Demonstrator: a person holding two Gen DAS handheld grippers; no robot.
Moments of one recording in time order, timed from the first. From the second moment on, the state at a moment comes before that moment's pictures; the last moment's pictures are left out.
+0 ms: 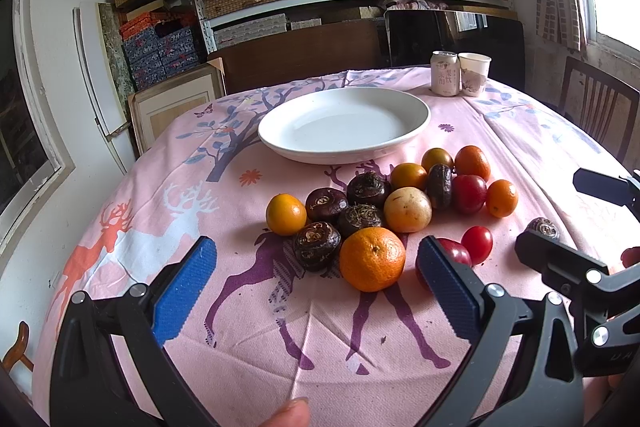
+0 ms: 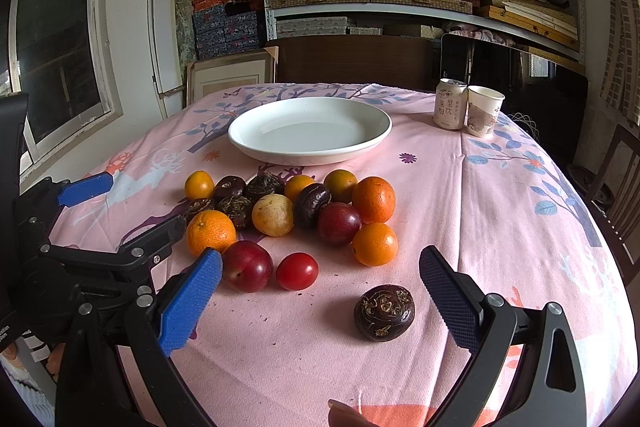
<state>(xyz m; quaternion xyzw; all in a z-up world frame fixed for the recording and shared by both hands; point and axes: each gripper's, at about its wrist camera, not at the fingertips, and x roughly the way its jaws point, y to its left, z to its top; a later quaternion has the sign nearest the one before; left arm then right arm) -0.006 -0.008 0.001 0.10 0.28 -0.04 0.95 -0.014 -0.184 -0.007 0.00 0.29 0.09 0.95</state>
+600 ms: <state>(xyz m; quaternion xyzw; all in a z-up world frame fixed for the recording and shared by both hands) 0.040 0.003 -0.059 0.05 0.48 -0.09 0.87 0.016 -0.195 -0.055 -0.02 0.45 0.10 0.89</state>
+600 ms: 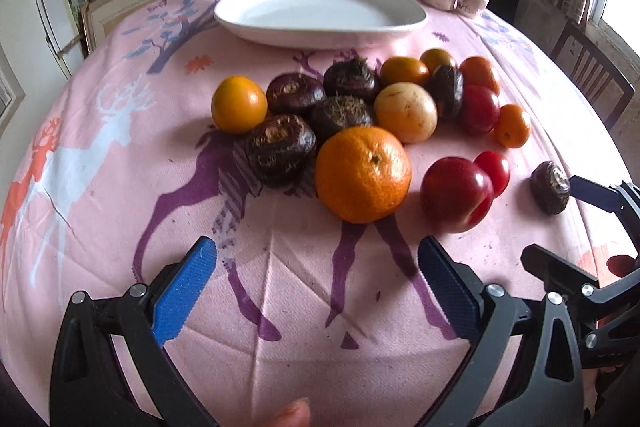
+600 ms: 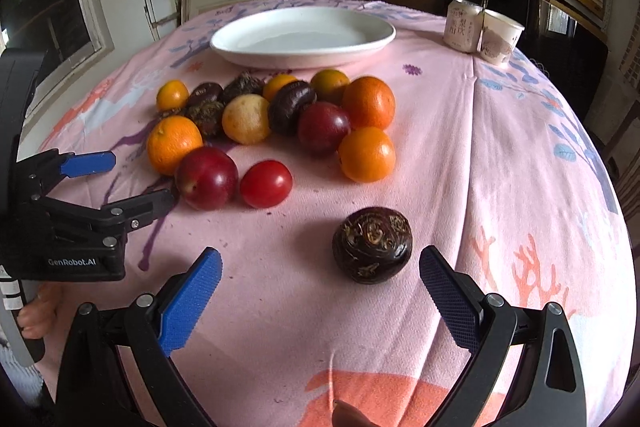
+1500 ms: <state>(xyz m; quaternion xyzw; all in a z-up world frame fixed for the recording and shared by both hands) 0.048 0.003 -0.046 0.07 0.46 -0.13 0.88 0.026 -0.226 -0.051 -0.04 0.45 0.15 0.88</state>
